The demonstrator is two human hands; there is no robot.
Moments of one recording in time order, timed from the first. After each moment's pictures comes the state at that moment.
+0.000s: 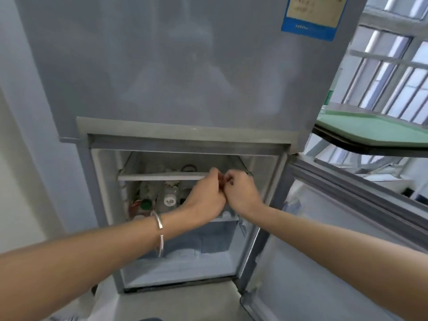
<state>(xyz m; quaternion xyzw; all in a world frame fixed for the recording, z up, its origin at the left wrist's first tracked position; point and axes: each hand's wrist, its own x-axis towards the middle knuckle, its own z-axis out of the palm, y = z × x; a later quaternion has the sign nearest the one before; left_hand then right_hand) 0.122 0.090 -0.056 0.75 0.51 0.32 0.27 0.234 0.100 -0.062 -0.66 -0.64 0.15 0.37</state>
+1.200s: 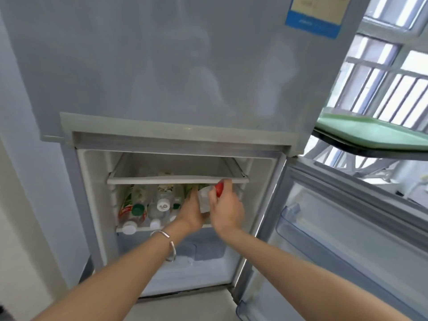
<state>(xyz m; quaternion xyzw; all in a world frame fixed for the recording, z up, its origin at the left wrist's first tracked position) 0.116 0.149 -0.144 0.71 0.54 0.31 0.34 0.208 0.118 -0.125 -0.71 -0.57 0.06 0.41</state>
